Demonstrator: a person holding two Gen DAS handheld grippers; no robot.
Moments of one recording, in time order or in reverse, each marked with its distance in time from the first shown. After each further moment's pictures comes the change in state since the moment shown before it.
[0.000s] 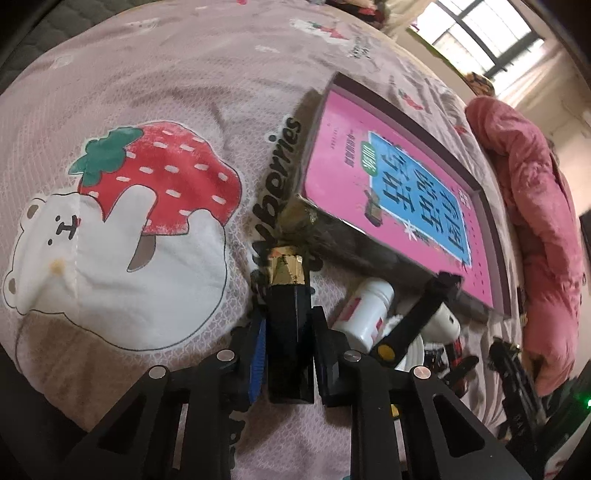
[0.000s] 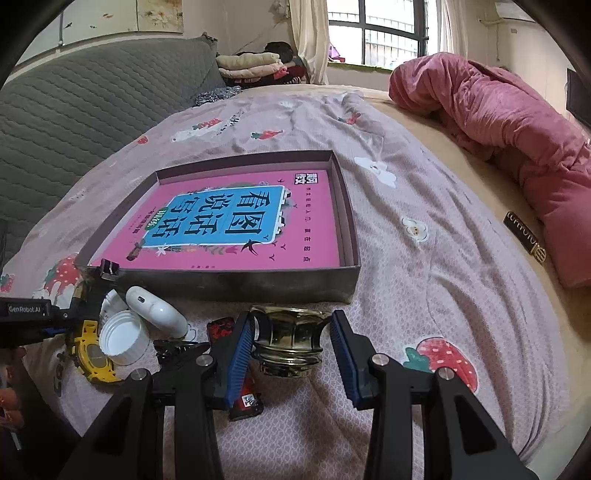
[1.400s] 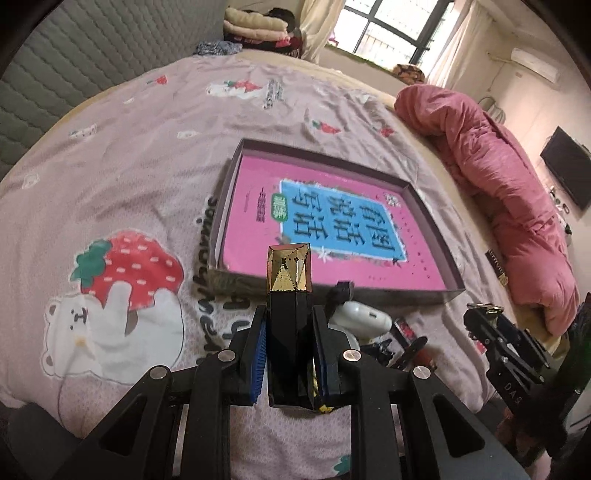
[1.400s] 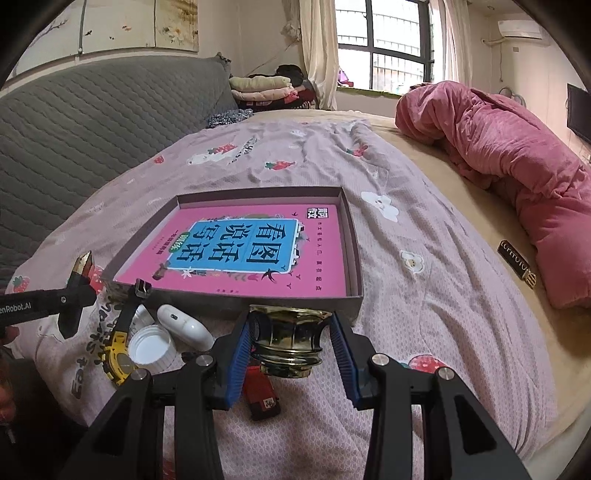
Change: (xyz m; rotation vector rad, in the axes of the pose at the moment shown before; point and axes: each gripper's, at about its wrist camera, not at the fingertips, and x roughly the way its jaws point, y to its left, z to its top) left arm -0.064 -0.054 -0.010 0.287 -0.187 -0.043; right arm -0.031 0.009 0.010 -0.023 -0.096 0.026
